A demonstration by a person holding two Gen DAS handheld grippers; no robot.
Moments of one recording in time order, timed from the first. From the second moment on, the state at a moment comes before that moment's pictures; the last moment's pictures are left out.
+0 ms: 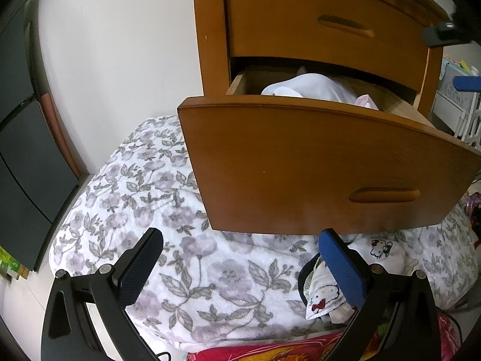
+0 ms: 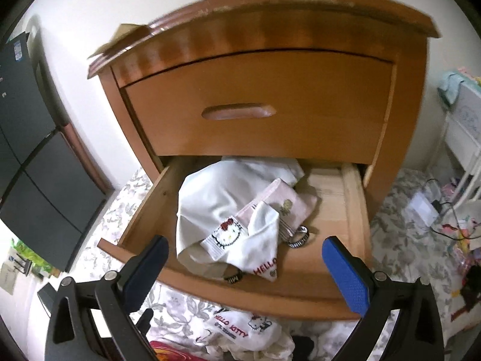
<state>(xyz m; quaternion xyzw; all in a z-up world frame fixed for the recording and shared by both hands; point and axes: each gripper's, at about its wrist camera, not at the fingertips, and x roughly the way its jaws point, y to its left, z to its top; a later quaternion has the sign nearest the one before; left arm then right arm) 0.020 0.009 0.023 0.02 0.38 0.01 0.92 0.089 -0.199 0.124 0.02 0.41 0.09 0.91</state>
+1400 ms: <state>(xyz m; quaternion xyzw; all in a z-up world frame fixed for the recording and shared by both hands) 0.036 0.017 0.009 -0.01 0.42 0.00 0.91 0.227 -0.155 -0.027 -0.02 0.71 0.08 0.70</state>
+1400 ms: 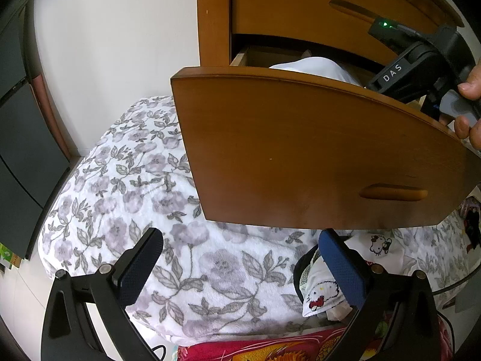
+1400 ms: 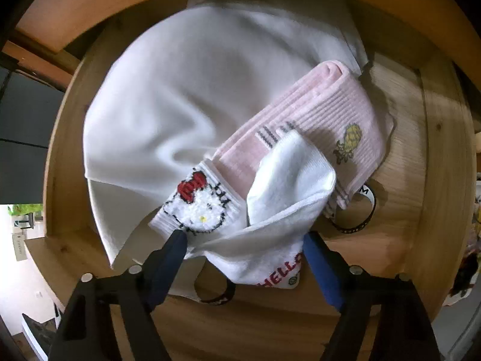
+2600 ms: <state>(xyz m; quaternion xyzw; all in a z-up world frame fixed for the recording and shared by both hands) 0.035 0.014 0.009 0.00 0.42 0.01 0.91 0.163 -0.209 0.024 0.08 0.60 0.09 0.79</state>
